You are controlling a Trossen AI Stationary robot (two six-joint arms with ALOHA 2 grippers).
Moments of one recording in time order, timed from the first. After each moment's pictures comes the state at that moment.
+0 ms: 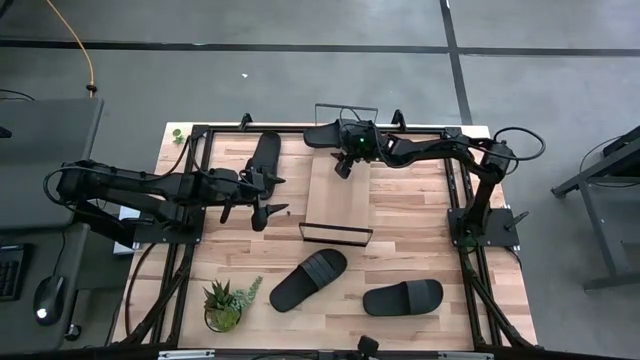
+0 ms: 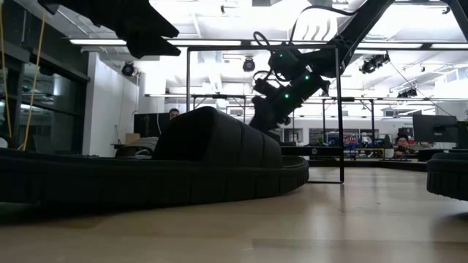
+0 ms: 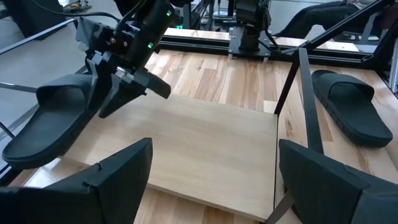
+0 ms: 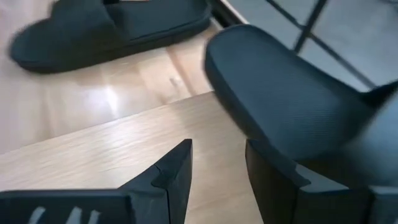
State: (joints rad) left arm 0.09 0.96 0.63 -0.06 -0.22 -0.08; right arm -0.50 1.81 1.00 0.22 -0.06 -0.06
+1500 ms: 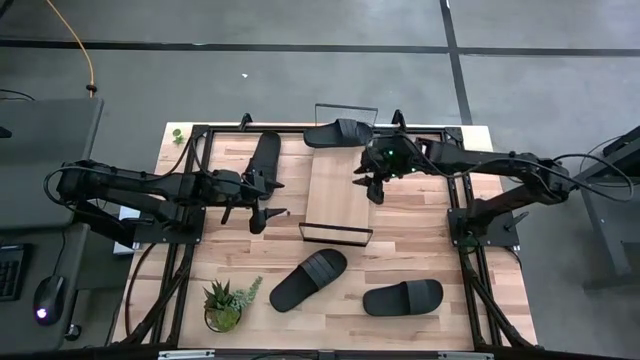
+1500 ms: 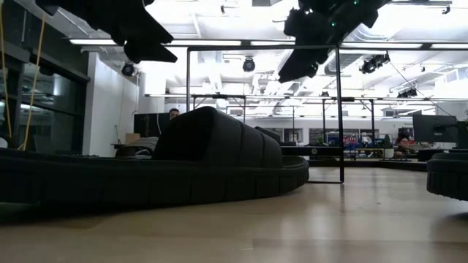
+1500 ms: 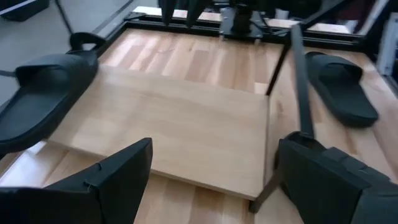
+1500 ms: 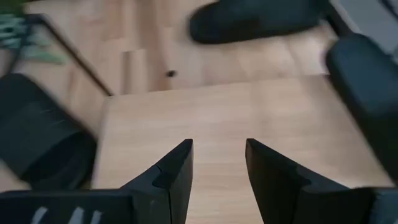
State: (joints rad) left arm 0.09 0.96 0.63 -0.12 -0.17 -0.09; right arm -0.30 1.33 1.00 -0.39 -0.19 -0.07
